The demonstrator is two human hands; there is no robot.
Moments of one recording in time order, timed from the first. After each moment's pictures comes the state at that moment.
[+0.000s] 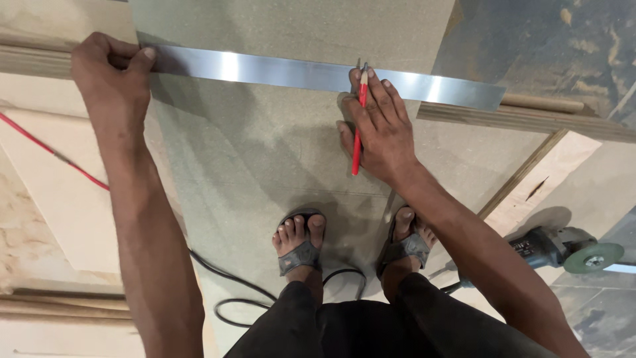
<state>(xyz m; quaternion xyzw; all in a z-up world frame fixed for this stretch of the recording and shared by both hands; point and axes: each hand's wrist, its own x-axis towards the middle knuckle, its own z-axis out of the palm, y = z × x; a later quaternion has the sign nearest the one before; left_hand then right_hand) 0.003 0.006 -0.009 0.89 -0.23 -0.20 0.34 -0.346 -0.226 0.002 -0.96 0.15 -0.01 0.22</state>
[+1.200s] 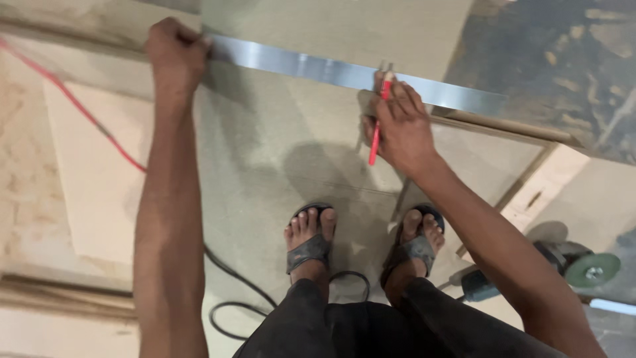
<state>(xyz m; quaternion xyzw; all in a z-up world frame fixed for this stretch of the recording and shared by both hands) 0.011 0.005 -0.038 0.88 -0.20 -0.17 0.41 -0.339 -0.233 0.025 -0.98 0.10 -0.03 0.16</state>
